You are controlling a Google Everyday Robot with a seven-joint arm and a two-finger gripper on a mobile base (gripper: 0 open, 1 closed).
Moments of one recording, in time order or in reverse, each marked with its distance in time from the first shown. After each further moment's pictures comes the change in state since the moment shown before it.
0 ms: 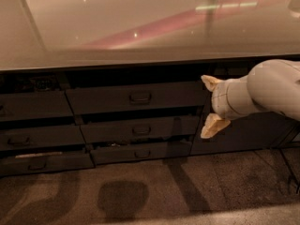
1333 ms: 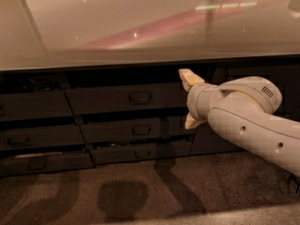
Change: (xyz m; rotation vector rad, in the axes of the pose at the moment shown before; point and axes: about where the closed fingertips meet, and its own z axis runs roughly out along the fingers) arm -0.044 -0.023 0.038 0.254 0.066 -0.262
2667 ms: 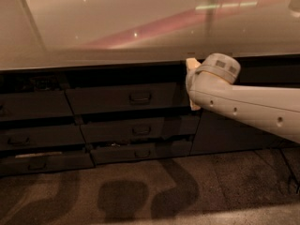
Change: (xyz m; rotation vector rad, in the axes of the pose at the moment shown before) arm 0.074 -0.033 0.088 -0.052 0.256 0.025
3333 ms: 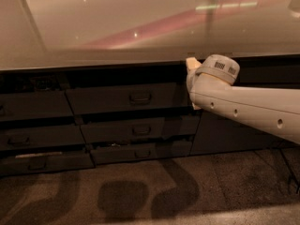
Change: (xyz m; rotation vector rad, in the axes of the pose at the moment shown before) arm 0.003 -0.003 0.003 0.017 0.019 -0.057
